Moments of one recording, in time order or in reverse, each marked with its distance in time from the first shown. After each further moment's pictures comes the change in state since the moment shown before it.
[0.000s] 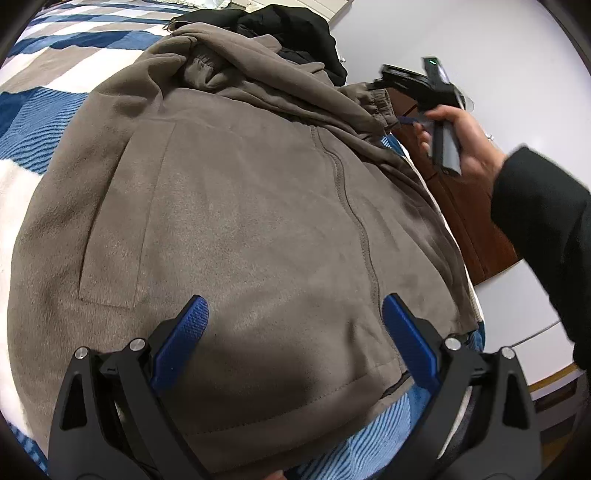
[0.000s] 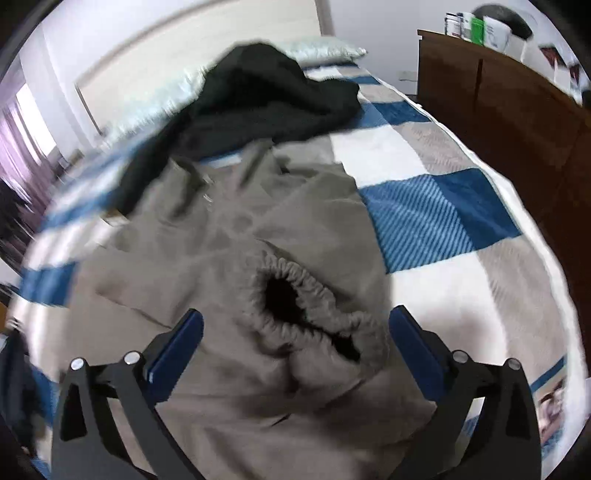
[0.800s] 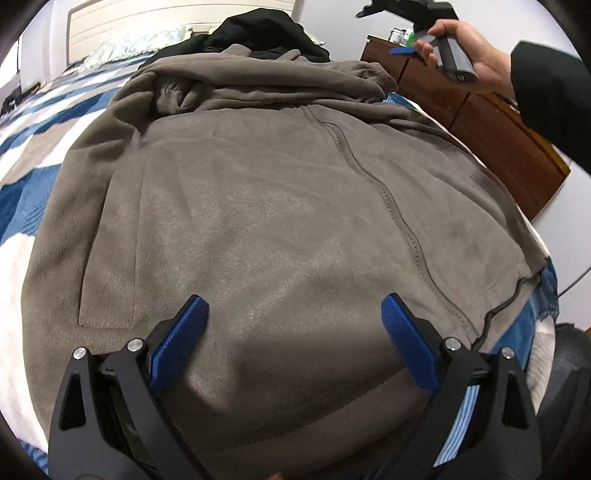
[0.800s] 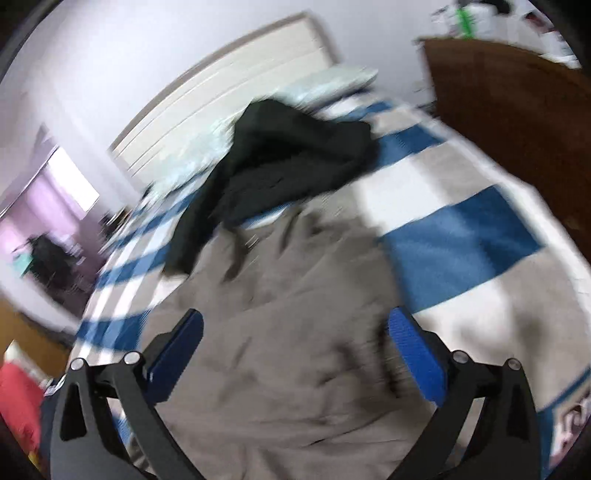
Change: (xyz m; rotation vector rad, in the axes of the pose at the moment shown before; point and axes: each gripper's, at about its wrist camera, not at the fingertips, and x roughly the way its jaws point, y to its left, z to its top) left arm 0.024 -0.024 -0.017 0.276 -0.008 0.224; right arm -0.037 -0.042 0.018 0.141 -0.103 0.316
